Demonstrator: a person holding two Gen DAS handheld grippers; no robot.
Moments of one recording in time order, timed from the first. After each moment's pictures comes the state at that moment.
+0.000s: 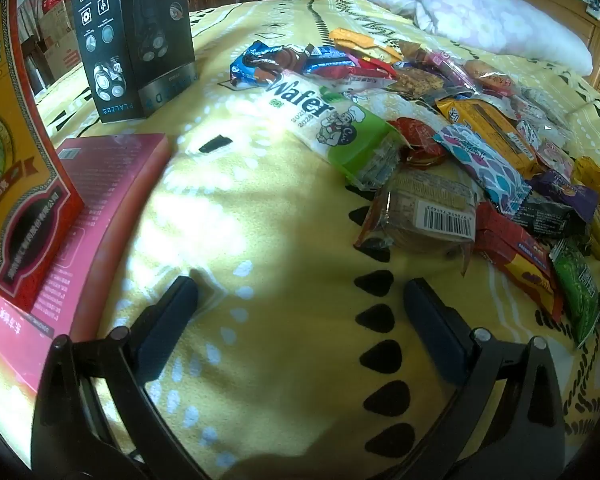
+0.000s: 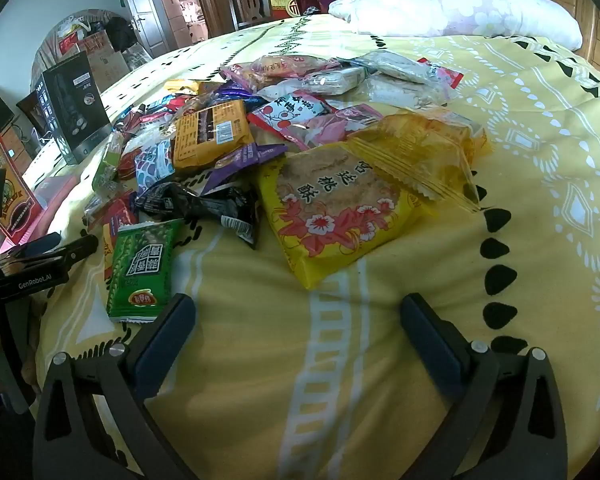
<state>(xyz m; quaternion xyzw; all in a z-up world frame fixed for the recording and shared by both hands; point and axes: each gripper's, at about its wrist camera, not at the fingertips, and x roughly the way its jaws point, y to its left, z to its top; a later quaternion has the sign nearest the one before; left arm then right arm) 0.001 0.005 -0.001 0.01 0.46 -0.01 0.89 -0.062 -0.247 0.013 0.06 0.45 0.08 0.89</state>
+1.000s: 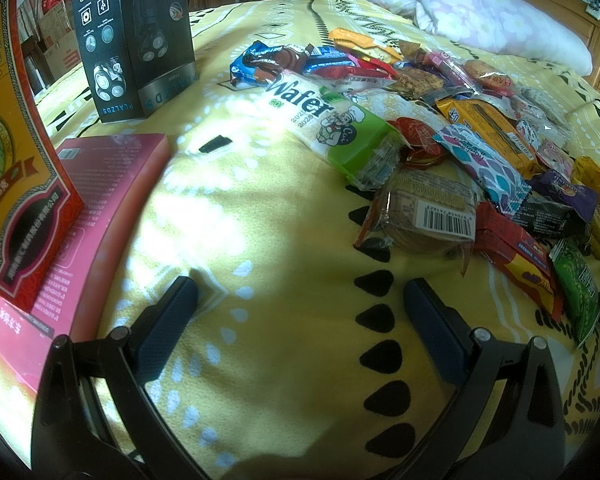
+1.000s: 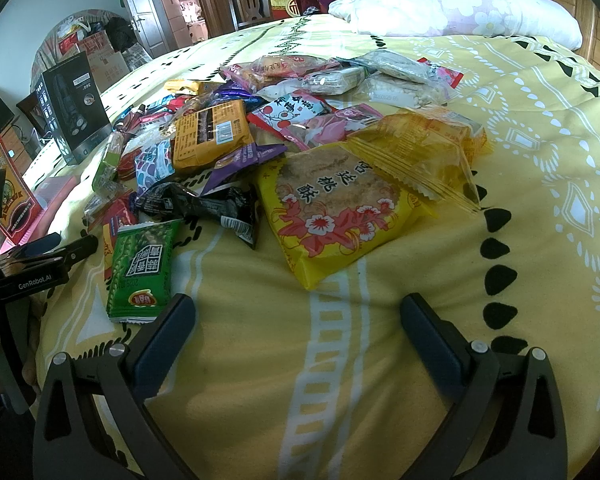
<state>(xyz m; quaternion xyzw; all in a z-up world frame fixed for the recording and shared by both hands) 0.001 0.005 -0.001 0.01 0.46 -0.01 0.89 -0.059 -0.246 0.012 0.06 0.45 0.08 0.89</state>
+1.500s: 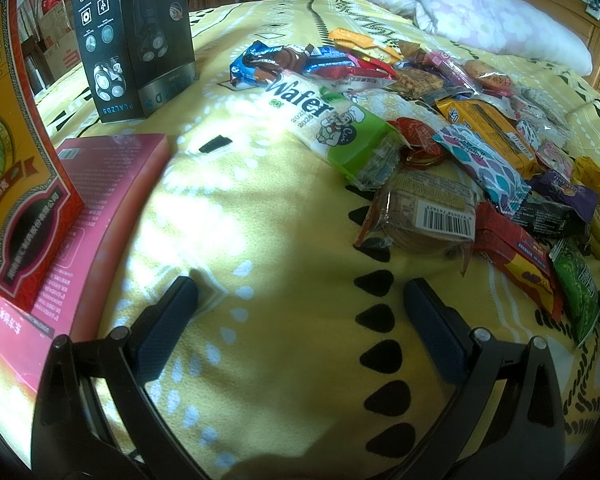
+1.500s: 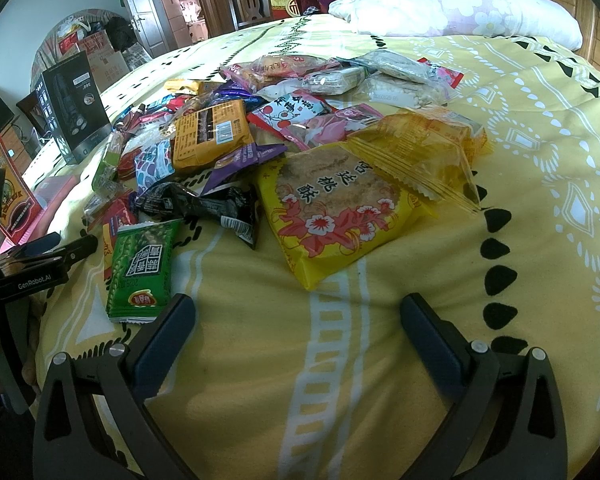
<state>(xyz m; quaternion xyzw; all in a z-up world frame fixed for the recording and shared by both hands) 0.001 0.004 -0.001 0.01 0.46 -0.01 0.89 -0.059 -0.245 0.012 0.06 0.45 0.08 0.89</state>
